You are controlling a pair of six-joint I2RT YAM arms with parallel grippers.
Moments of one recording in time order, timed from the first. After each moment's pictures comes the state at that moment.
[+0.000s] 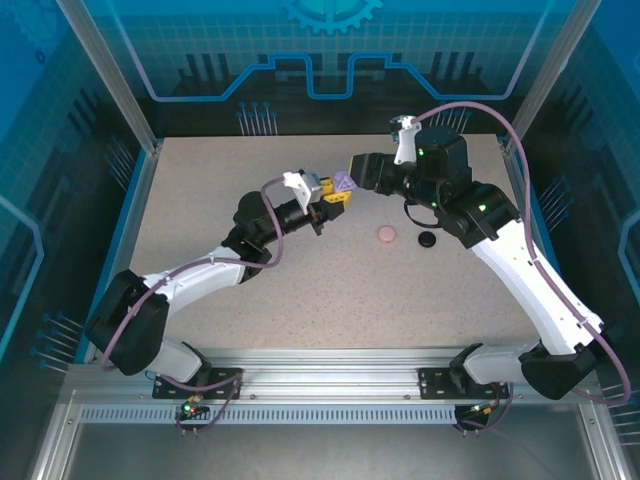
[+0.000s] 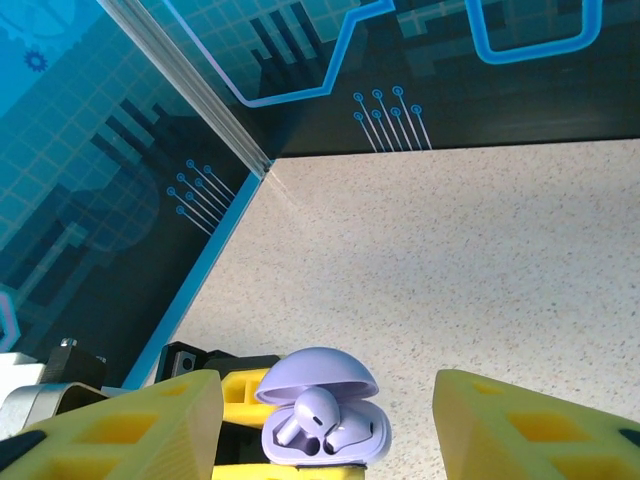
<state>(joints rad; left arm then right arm) -0.58 1.47 0.85 0.84 0.45 -0.04 0.58 1.30 1.59 -0.67 -0.07 0.51</state>
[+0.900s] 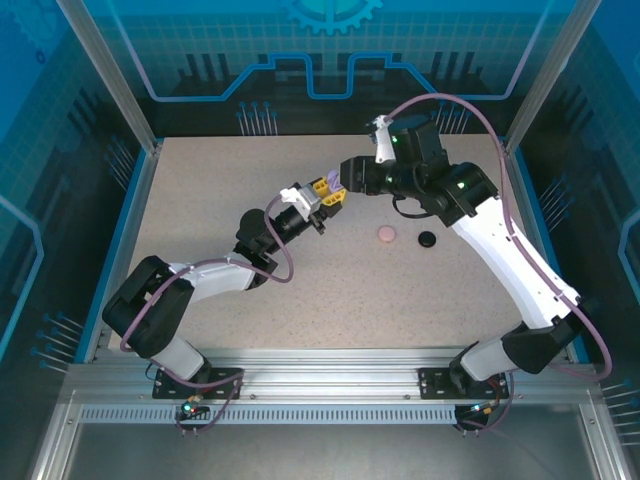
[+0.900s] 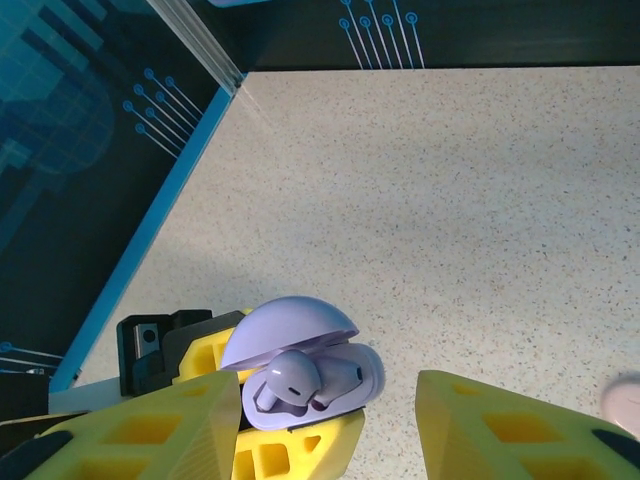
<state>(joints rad) -0.59 1.58 0.76 1.18 0.30 0.10 0.61 1.47 1.77 -0.88 -0.08 0.43</state>
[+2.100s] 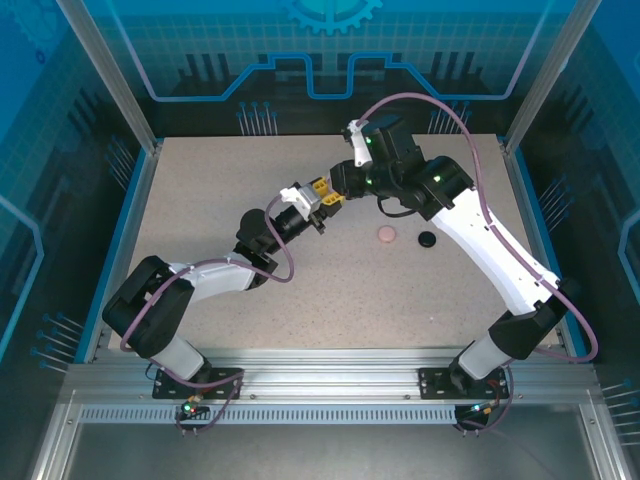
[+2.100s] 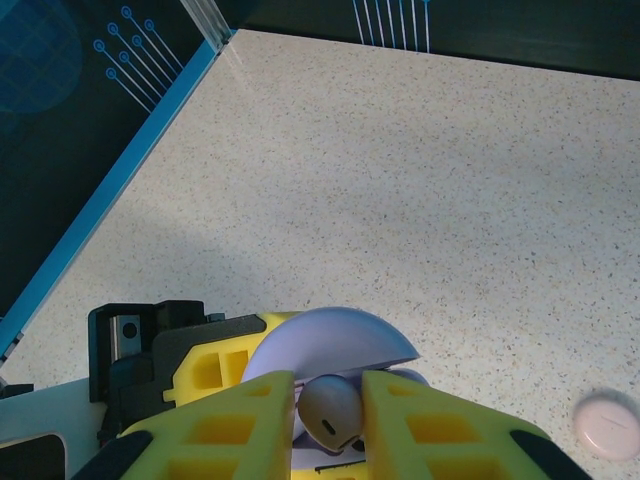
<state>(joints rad) -0.59 1.58 0.76 1.18 0.29 0.10 0.68 1.56 1.85 -0.93 -0.02 0.34</state>
